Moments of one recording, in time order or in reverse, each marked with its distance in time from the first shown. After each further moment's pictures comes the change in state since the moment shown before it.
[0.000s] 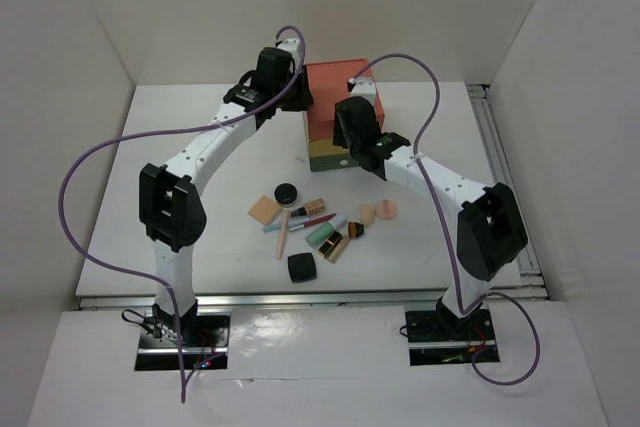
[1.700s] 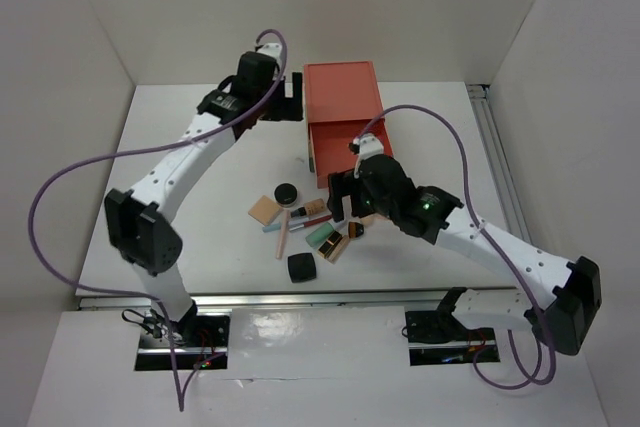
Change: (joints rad) left arm -0.011 -0.142 -0.048 -0.157 -0.121 0.046; right arm 0.192 -0.531 -0.340 -0.294 -0.251 0.033
